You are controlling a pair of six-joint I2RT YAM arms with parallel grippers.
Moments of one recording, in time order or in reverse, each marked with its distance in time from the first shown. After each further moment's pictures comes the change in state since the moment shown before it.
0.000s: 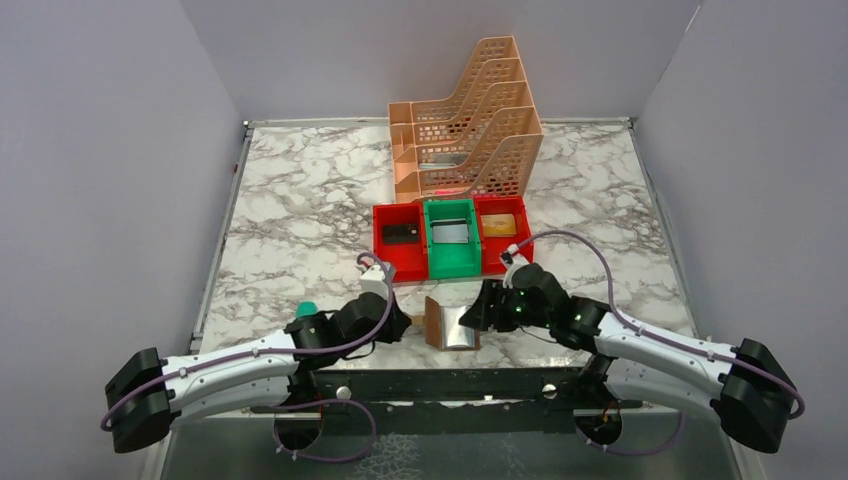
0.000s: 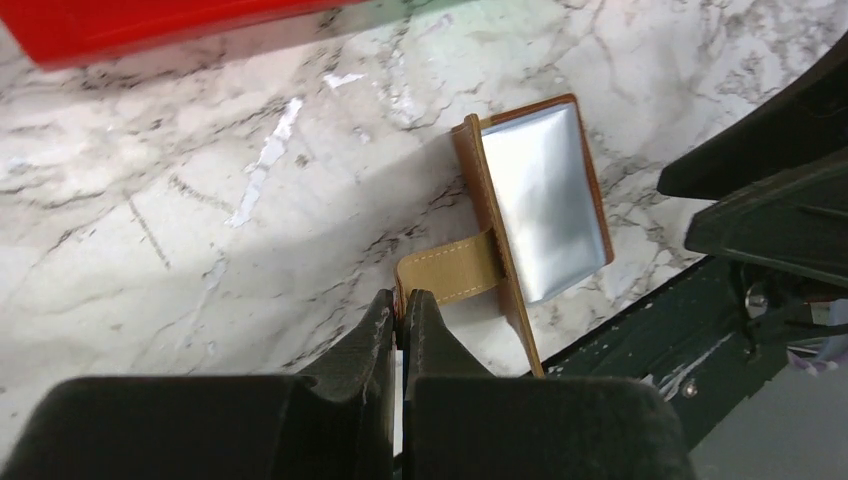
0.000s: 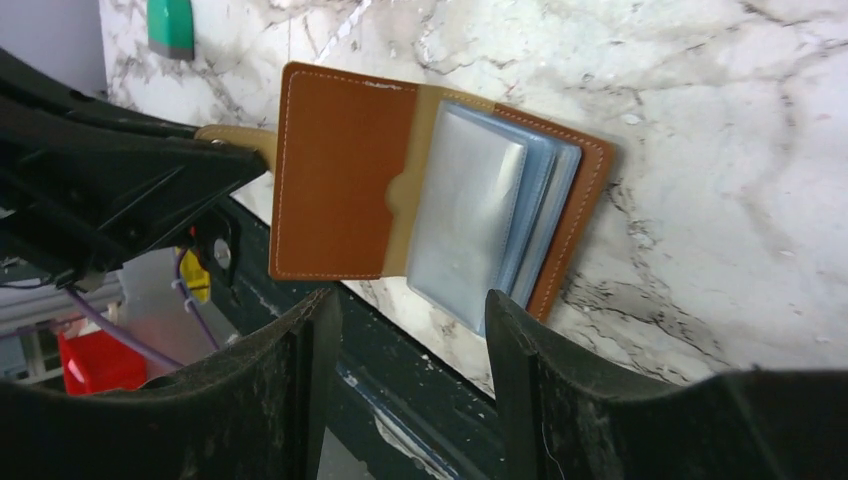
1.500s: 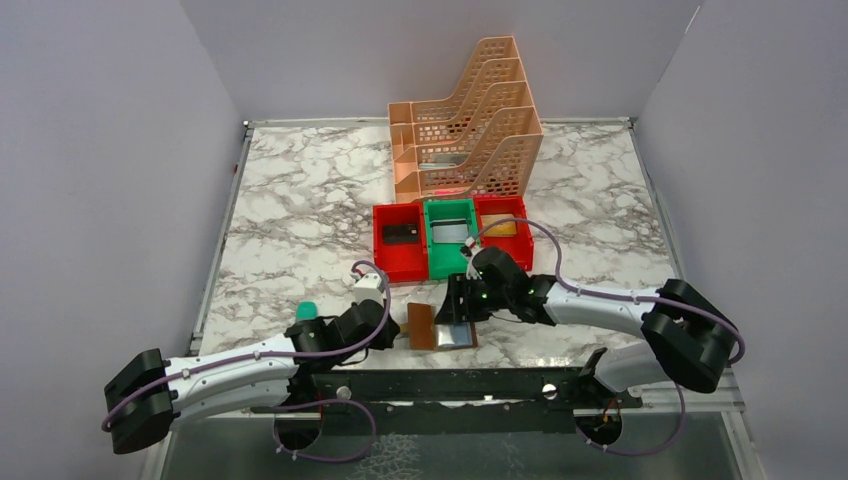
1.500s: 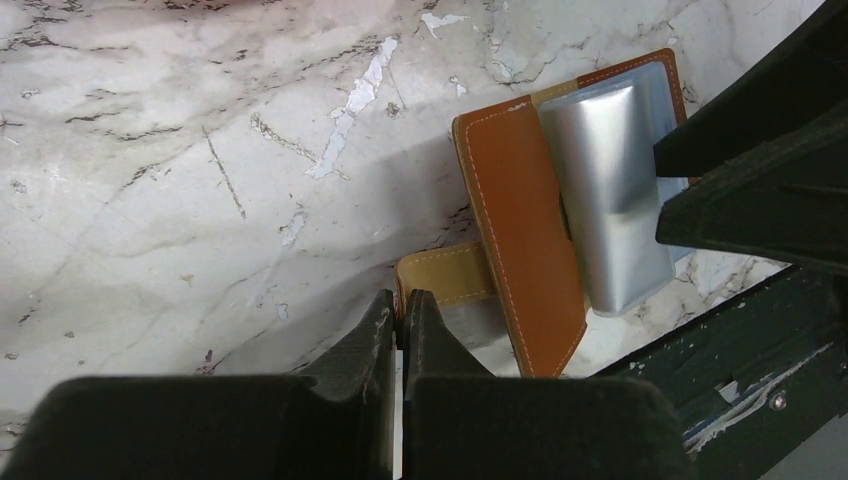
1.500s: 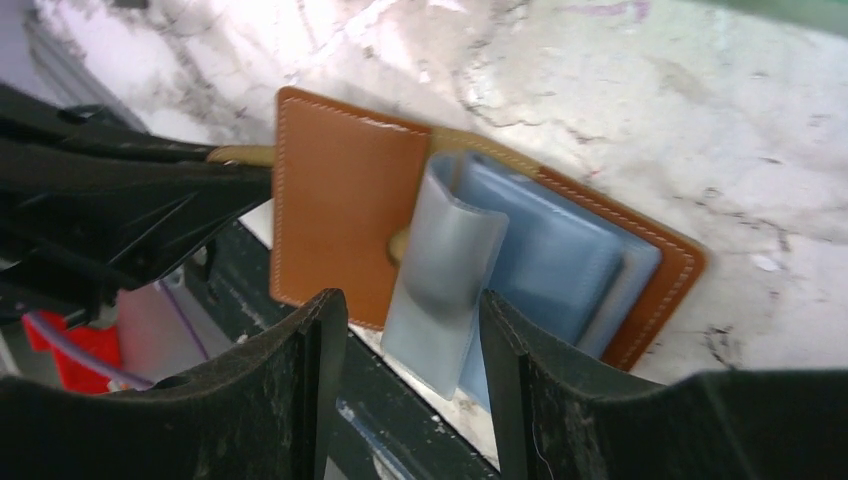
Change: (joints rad) left arm 0.000 -0.032 -0.083 -0.069 -0.047 -0.035; right arm 0.000 0.459 0.181 0.147 -0.140 -0.100
